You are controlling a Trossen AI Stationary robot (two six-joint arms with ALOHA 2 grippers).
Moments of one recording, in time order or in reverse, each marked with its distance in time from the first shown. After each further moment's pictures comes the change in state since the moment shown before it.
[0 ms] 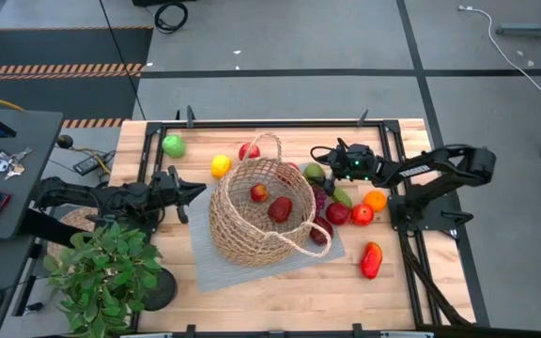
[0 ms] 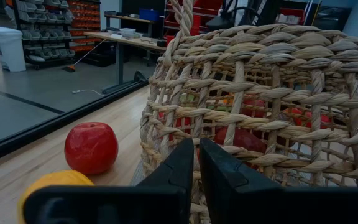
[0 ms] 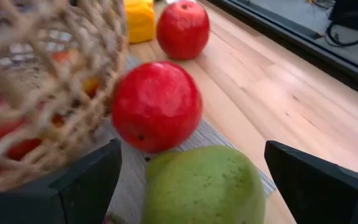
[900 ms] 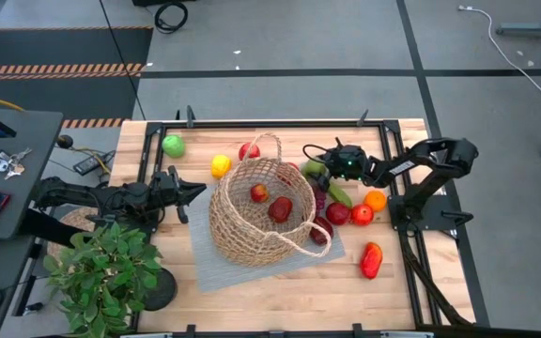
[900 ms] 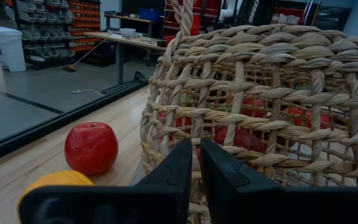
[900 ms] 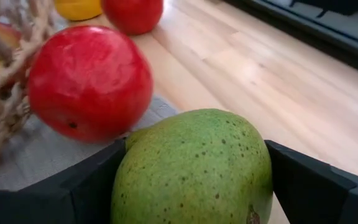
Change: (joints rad) left arm 0.000 0.000 0.000 0.000 0.000 0.000; right arm -0.014 0.172 0.026 0.087 0.130 0.040
